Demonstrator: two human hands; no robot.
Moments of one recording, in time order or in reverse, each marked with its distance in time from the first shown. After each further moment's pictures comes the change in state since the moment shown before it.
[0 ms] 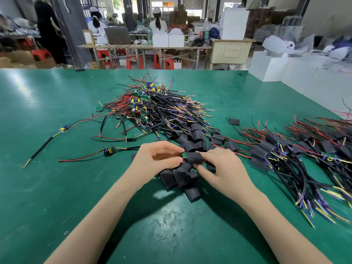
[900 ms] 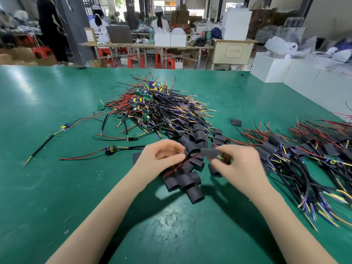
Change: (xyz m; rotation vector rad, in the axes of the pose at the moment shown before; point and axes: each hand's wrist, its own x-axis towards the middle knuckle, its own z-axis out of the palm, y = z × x) left_hand 0.002 0.001 0.005 0.013 0.027 0.000; right_hand 0.002 0.011 -0.019 0.039 0.134 0.178
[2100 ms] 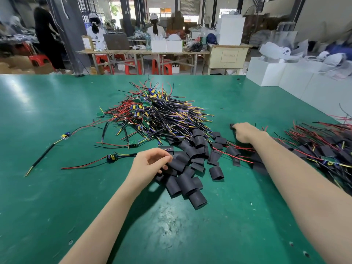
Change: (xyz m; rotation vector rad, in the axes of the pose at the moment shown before) left_hand 0.008 -0.024 -0.022 0.128 0.150 -0.073; right_hand 0.138 0.138 0.035 -0.495 -0.561 0.318
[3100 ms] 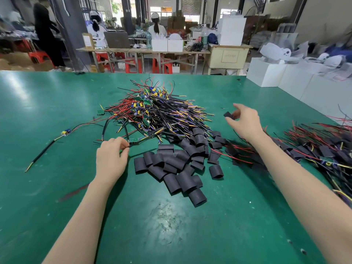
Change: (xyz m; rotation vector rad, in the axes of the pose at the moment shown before) left_hand 0.019 -0.033 -0.074 0.888 0.417 0.113; right_hand -0.036 -0.028 -0.026 0.586 0.569 -0.048
